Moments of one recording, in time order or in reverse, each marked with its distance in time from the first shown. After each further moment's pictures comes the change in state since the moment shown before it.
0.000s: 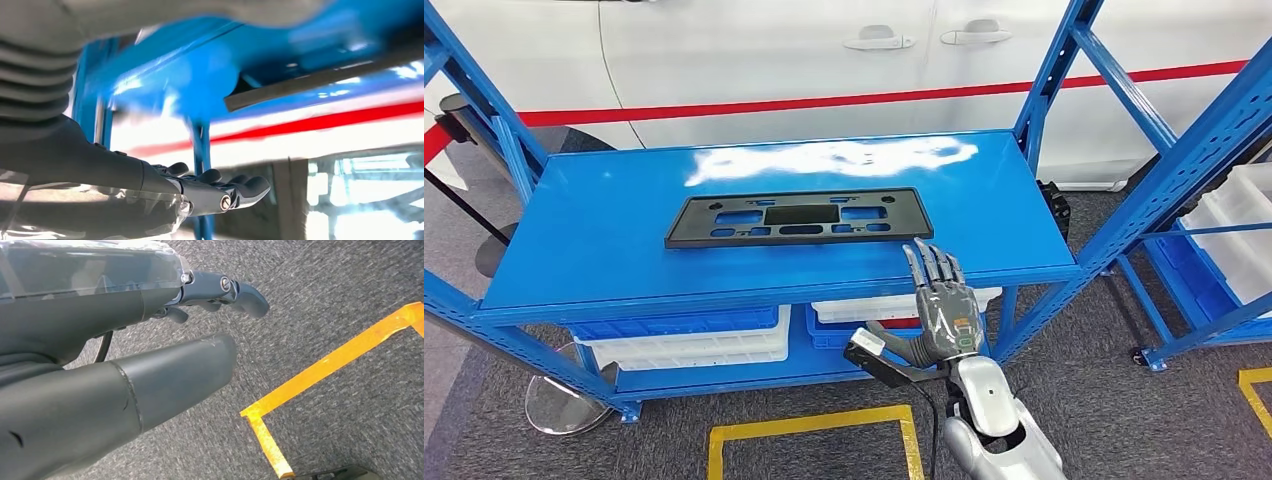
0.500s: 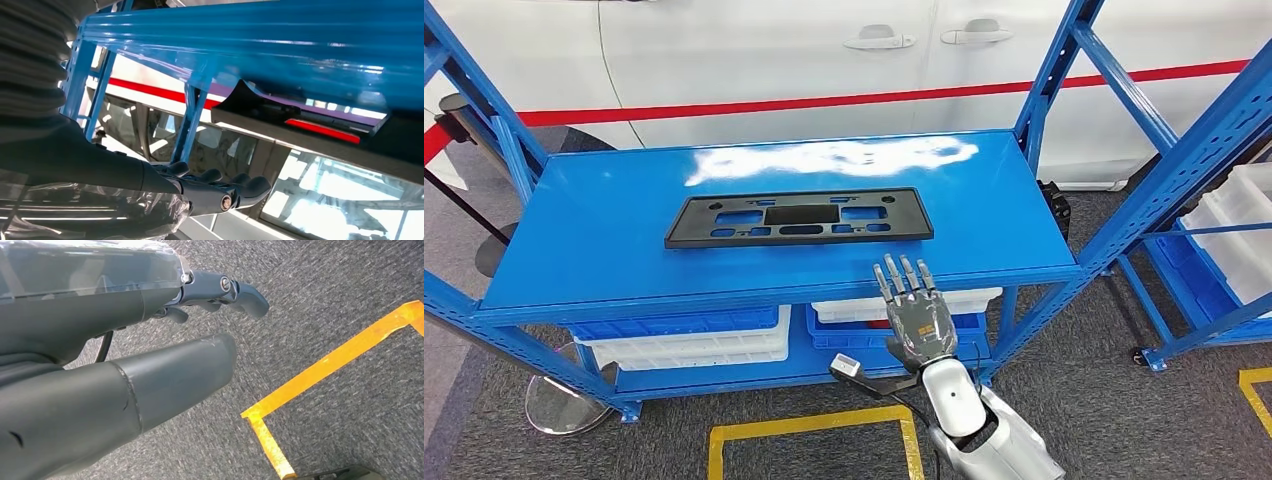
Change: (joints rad) left arm -0.005 0.000 -0.006 0.000 -0.010 0.000 0.009; right arm -0.117 -0.027 0.206 0.207 0.237 0.006 0.163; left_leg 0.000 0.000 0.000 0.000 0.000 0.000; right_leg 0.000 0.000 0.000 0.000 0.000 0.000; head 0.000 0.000
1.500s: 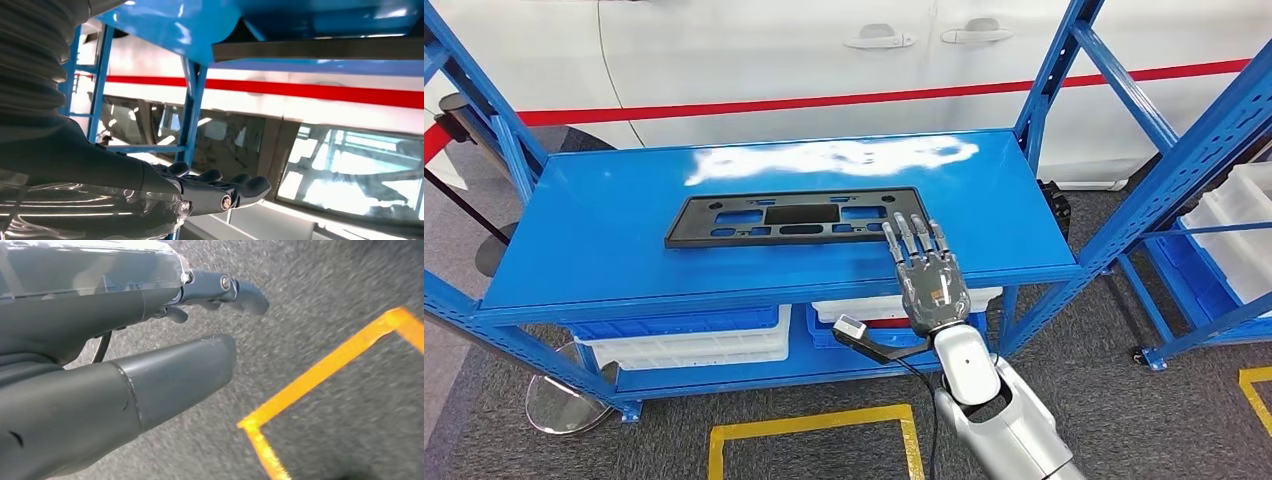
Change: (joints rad) left arm -0.014 -0.137 -0.094 0.005 -0.022 0.163 0.071; right arm -0.028 0.042 -0.142 -0.124 0.000 0.070 -0.101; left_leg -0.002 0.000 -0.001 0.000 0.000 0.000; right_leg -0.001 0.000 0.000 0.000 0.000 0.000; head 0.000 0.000
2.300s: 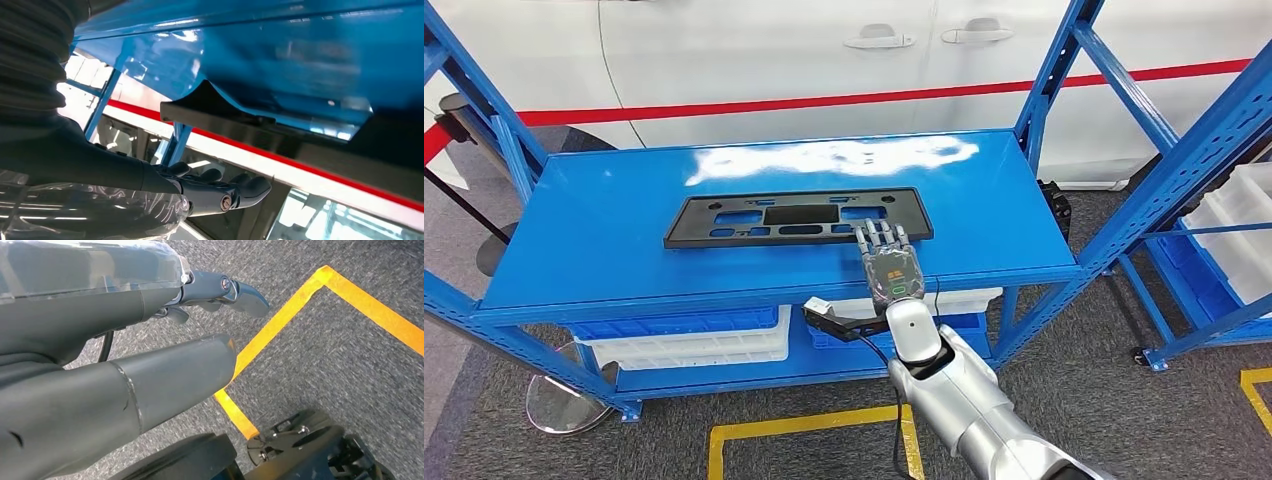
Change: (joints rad) left arm -0.028 -0.091 -0.116 0.012 0.002 -0.011 0.015; right arm -0.230 0.211 0.020 0.526 -0.041 0.041 0.078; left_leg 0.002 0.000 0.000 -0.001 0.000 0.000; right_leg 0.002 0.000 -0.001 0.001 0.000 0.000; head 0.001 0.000
